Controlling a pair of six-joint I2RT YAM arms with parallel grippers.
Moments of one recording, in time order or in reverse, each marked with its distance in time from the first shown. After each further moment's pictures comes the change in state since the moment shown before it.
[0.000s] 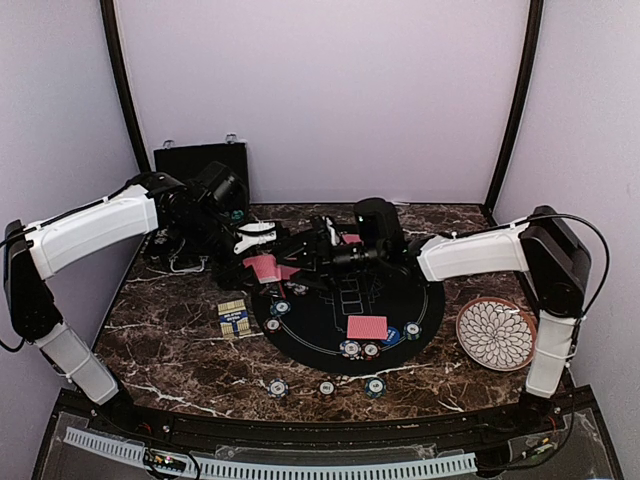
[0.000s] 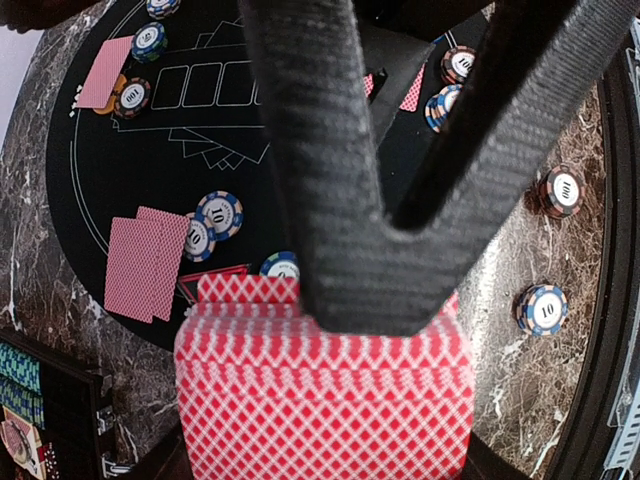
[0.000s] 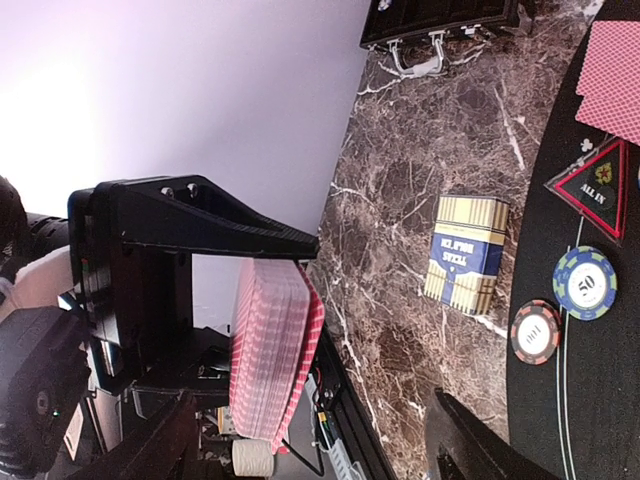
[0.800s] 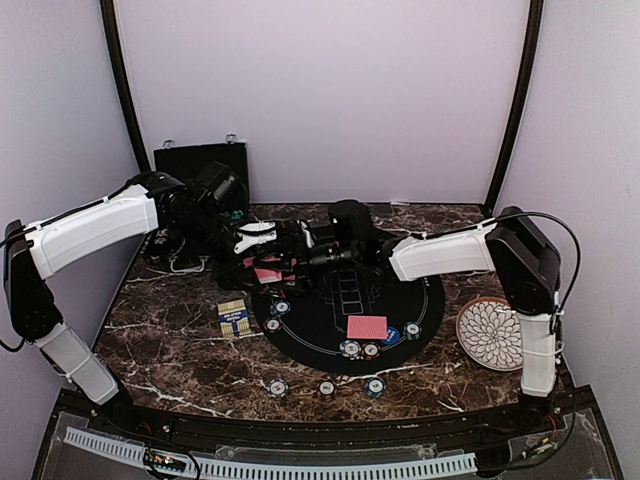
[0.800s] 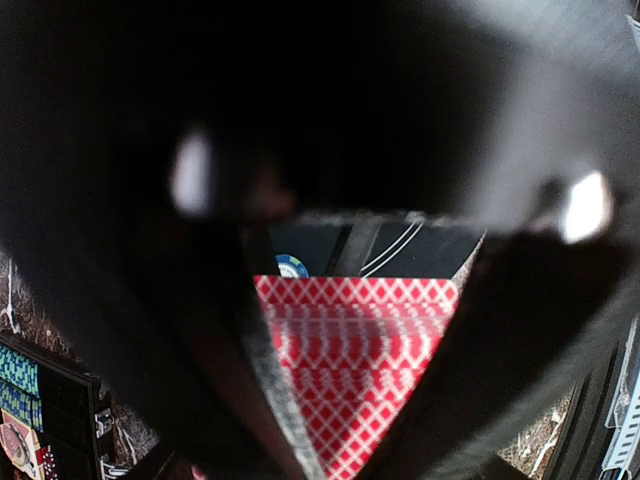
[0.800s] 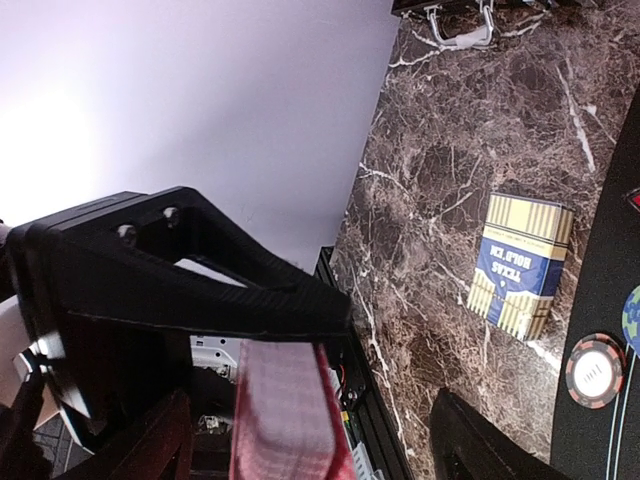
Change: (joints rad) left arm 0.000 0.001 0.004 0.000 0.011 0.000; right arm 0.040 0.161 0.176 0.035 -0.069 0.060
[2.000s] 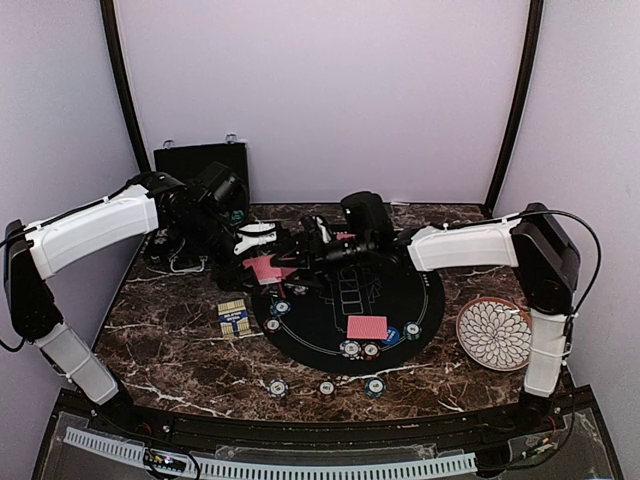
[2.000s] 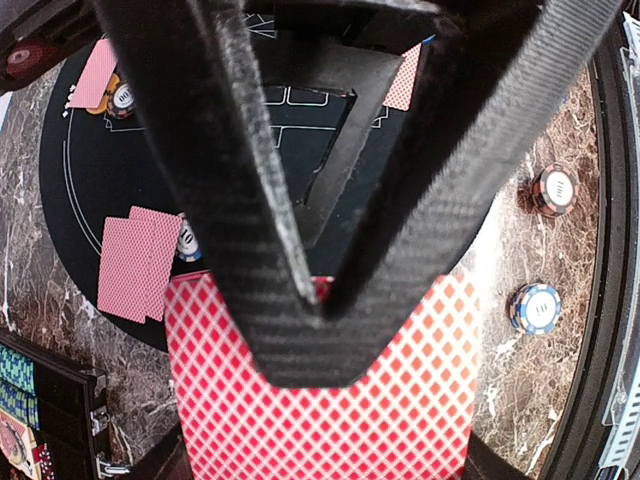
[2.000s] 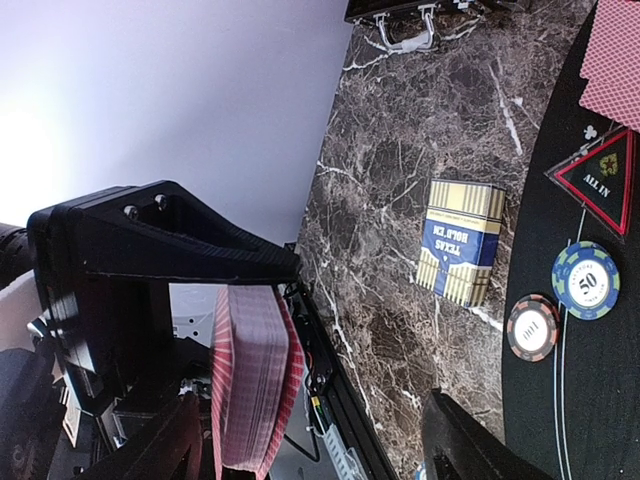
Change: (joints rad) left arm -0.001 0.001 0.001 -0.011 0.000 -0.002; right arm -0.046 -0.097 -0.042 -0.204 0.016 -0.112
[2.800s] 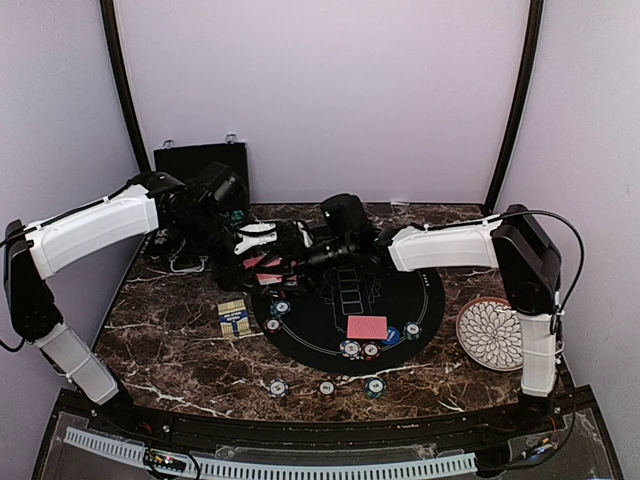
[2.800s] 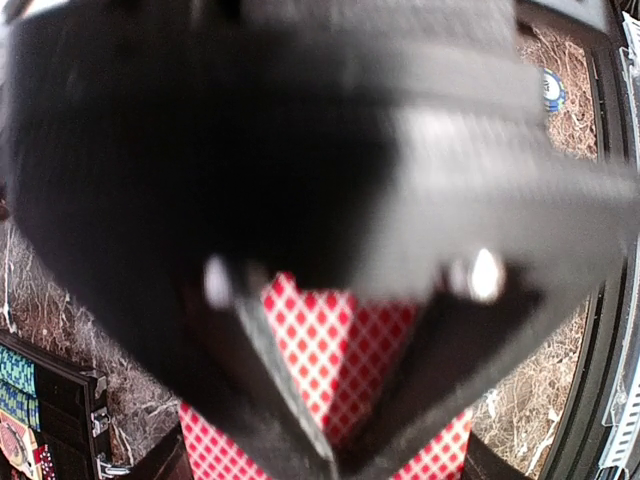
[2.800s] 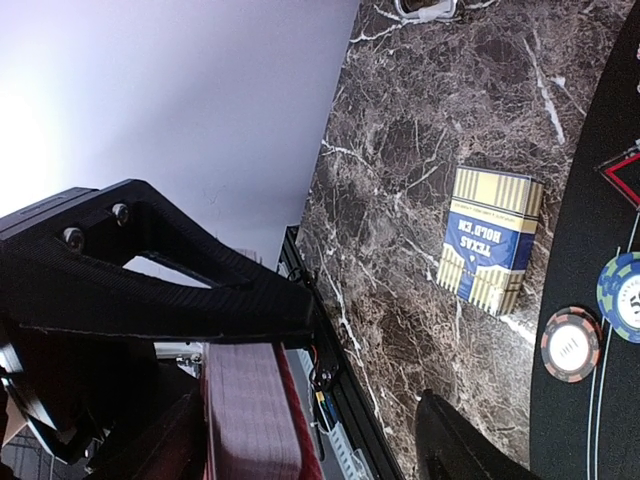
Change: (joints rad) left arm 0.001 -0.001 0.002 0.000 0.000 0.000; right arm 0.042 0.108 0.145 -0.068 -0.016 -0.004
